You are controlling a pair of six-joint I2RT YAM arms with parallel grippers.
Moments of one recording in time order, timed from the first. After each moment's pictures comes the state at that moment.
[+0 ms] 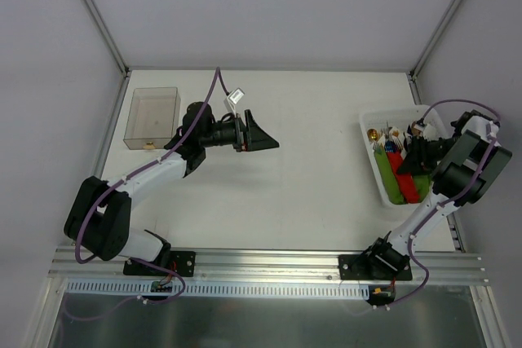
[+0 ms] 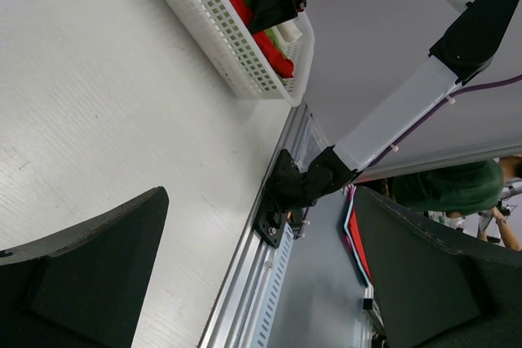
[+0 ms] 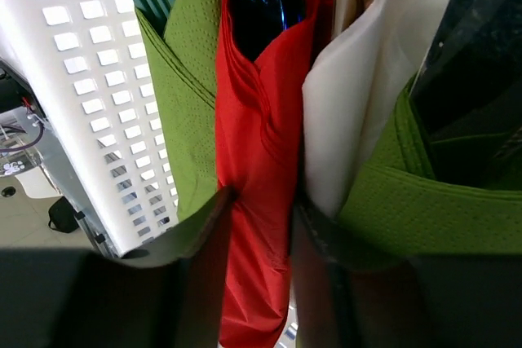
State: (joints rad) left arm -0.50 1.41 0.84 0.40 0.80 -0.87; right arm -0.63 2.05 1.54 -1.41 -0.62 -0.80
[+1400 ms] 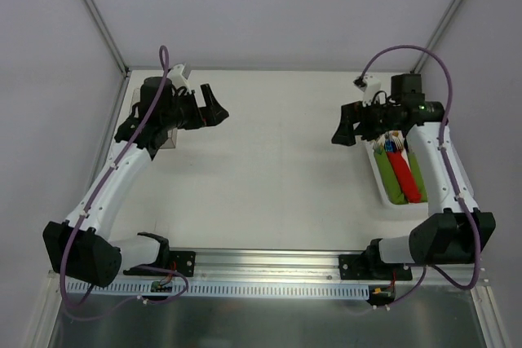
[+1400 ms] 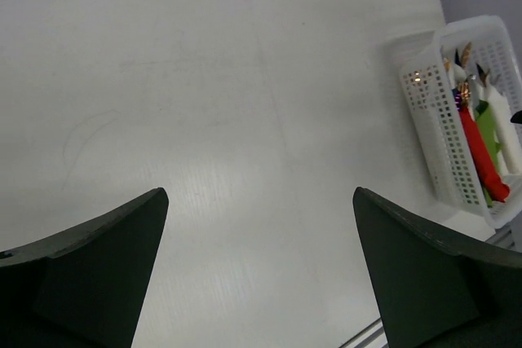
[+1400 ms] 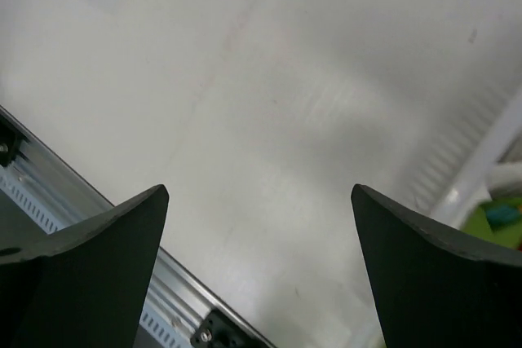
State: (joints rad) left arm -0.25 1.18 1.14 -0.42 0.30 -0.45; right arm 0.00 1.38 1.44 -1.08 -0.59 -0.29
